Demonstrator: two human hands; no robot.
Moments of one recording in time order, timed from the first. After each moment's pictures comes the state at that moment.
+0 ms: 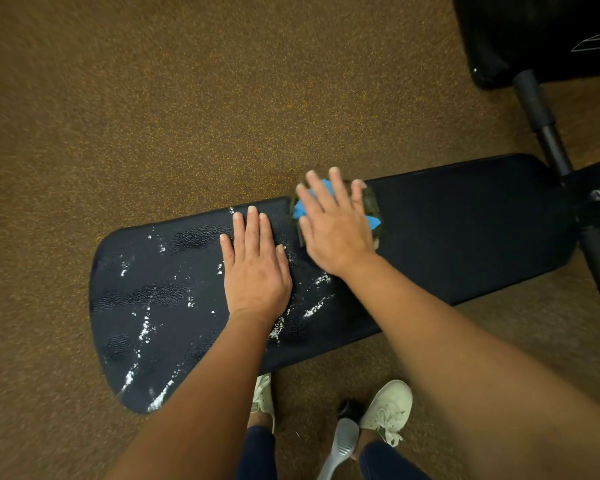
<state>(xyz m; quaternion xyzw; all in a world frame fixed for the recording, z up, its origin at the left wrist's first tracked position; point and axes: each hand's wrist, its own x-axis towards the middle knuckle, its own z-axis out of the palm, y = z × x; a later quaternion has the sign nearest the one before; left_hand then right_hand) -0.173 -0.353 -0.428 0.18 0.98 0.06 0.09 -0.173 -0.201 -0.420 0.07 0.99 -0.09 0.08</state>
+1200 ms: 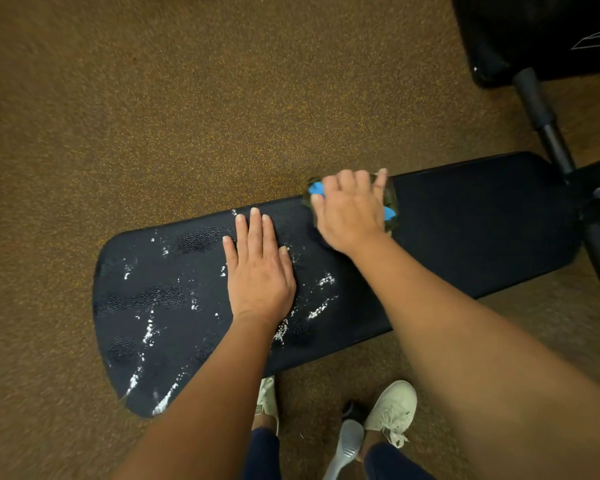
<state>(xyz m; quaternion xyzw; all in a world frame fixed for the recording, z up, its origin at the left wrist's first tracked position) -0.172 -0.354 -0.428 0.18 0.98 0.06 0.09 -0.193 -0.184 -0.415 0.17 0.98 -0.08 0.06</state>
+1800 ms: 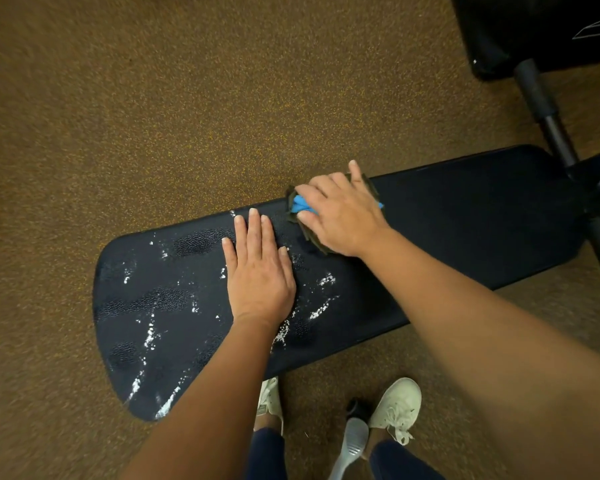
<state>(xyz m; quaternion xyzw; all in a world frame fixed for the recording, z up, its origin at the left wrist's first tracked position) -0.172 -0.355 -0.428 0.19 0.98 0.06 0.09 -0.189 -0.172 -0.424 -0.01 1.00 -0.07 0.05</state>
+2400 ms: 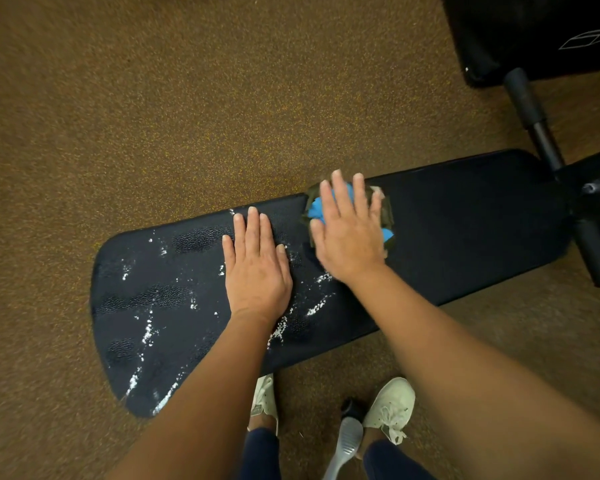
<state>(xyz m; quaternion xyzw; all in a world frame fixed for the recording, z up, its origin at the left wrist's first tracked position) -0.173 -0.357 -0.428 0.18 0.97 0.08 0.10 -0.153 -0.201 -0.423 0.15 0.98 -0.09 0.05</state>
